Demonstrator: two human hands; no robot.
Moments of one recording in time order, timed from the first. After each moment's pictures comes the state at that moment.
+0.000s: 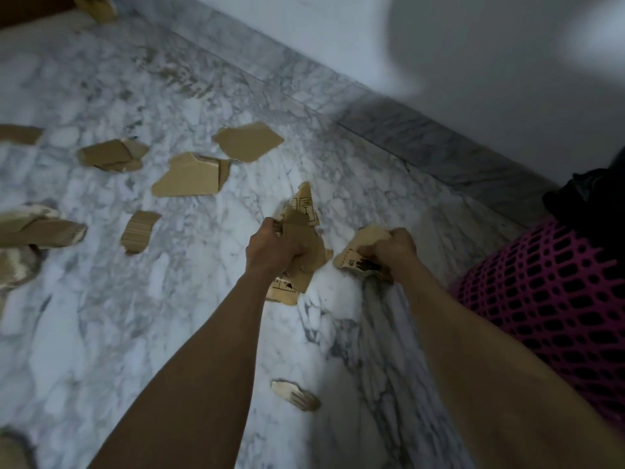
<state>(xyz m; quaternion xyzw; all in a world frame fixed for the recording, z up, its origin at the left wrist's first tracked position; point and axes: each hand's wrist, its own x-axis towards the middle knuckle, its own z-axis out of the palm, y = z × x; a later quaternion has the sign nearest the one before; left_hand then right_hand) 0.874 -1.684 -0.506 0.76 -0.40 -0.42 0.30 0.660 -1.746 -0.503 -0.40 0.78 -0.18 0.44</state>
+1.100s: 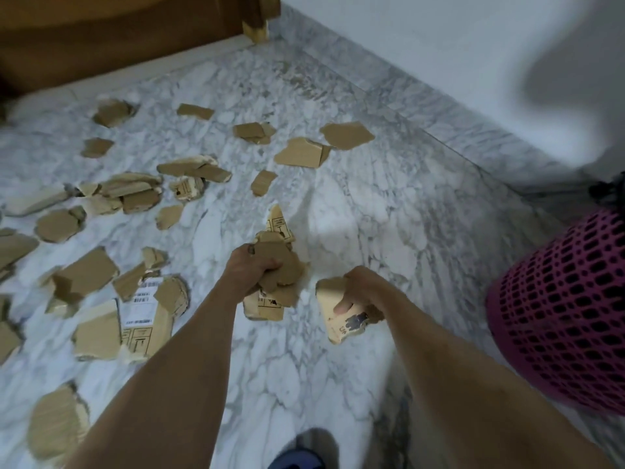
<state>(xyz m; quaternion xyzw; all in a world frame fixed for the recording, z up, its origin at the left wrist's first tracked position) 0.967 -1.454 -0.483 0.68 -0.12 -0.51 0.51 0.754 -1.554 -0.461 -0.67 0.55 0.19 0.46</state>
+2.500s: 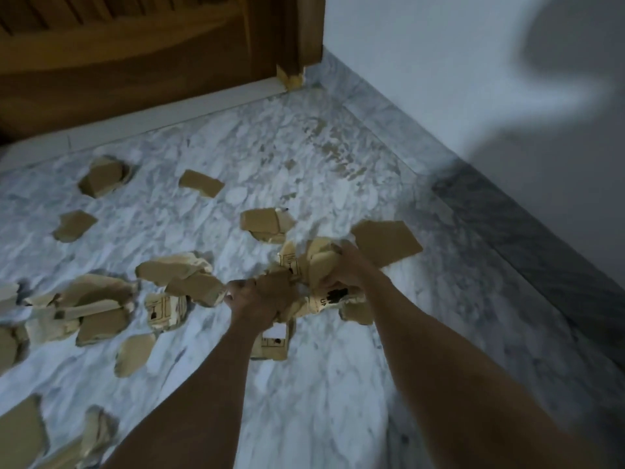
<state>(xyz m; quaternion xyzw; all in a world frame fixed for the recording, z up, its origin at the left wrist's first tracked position) 1.115 -1.694 -0.531 0.89 -0.14 -0.36 0.26 0.982 -1.862 -0.461 -0.70 0.48 0.06 0.53</state>
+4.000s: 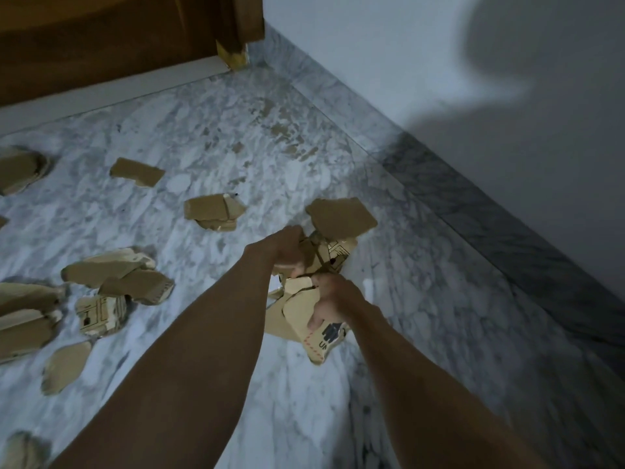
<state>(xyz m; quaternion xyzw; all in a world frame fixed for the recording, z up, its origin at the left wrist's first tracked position) 1.068 -1.828 -0.478 0.75 -0.52 -0.41 -0.01 0.895 -1.827 -0.486 -0.78 0.45 0.17 0.41</state>
